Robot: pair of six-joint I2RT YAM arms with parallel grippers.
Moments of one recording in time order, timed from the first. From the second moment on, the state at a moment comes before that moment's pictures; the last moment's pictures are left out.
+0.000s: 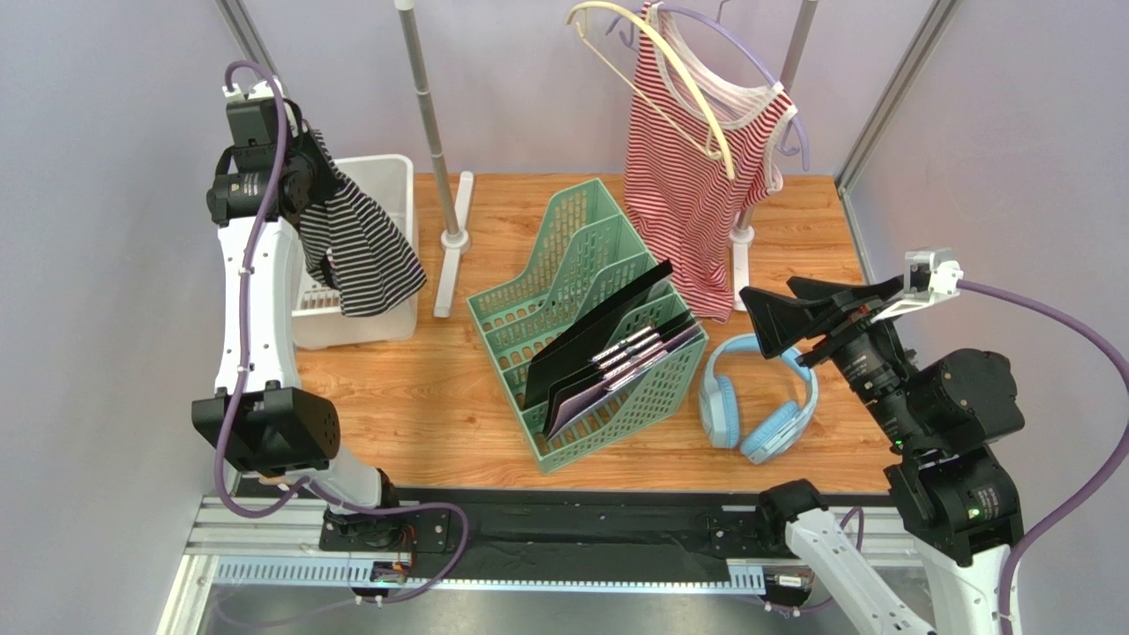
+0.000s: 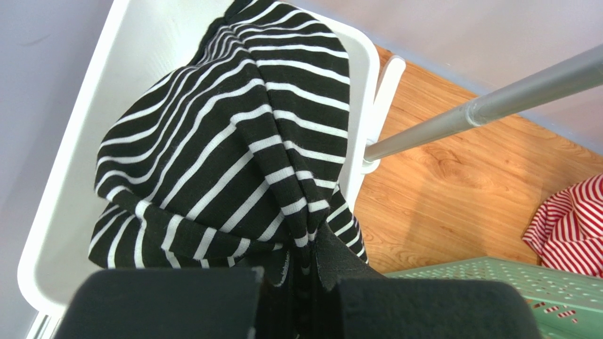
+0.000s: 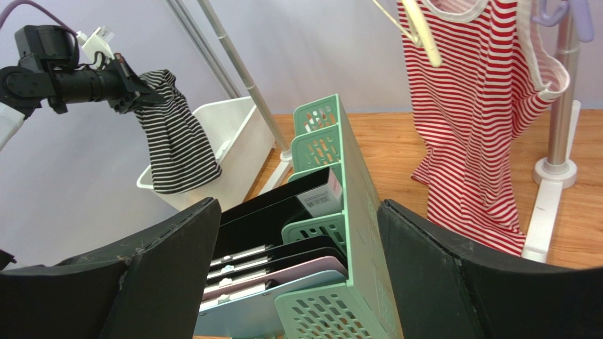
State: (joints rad) left arm 0.16 1.56 1.86 -0.82 -0.03 -0.28; right arm 0.29 0.55 1.21 -0.55 -0.17 0.43
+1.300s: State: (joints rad) left arm 0.19 1.49 1.46 -0.64 0.12 -0.60; right arm 0.29 0.87 1.34 -0.72 0.21 0.34
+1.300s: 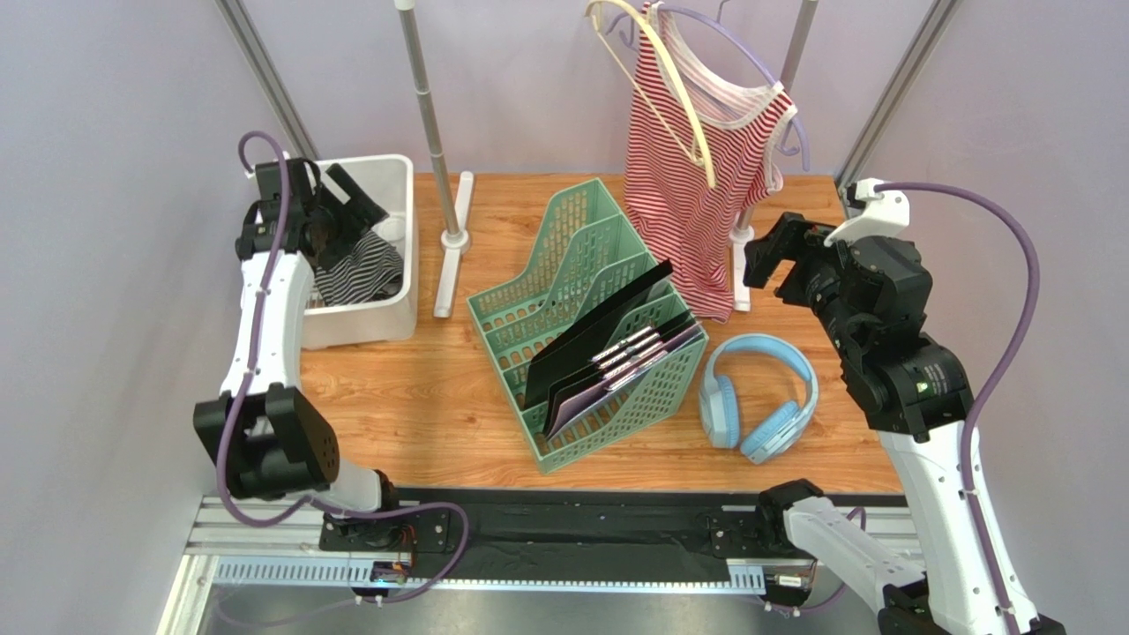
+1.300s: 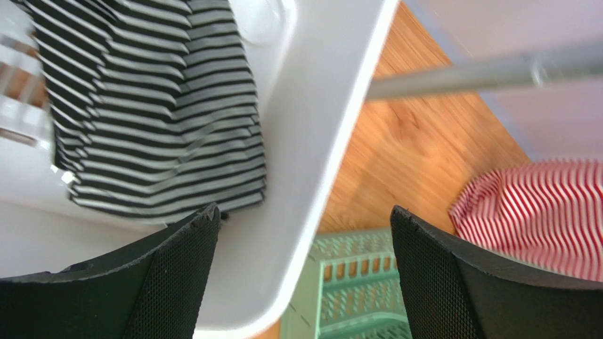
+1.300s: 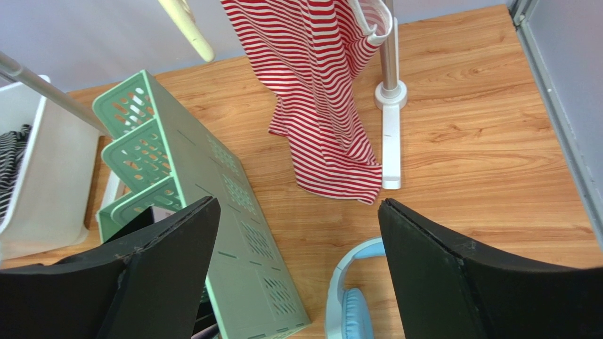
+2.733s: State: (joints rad) left arm -0.77 0.78 0.99 -0.34 0.44 -0.51; right arm -0.04 1.51 1.78 -0.30 -0.26 0.13
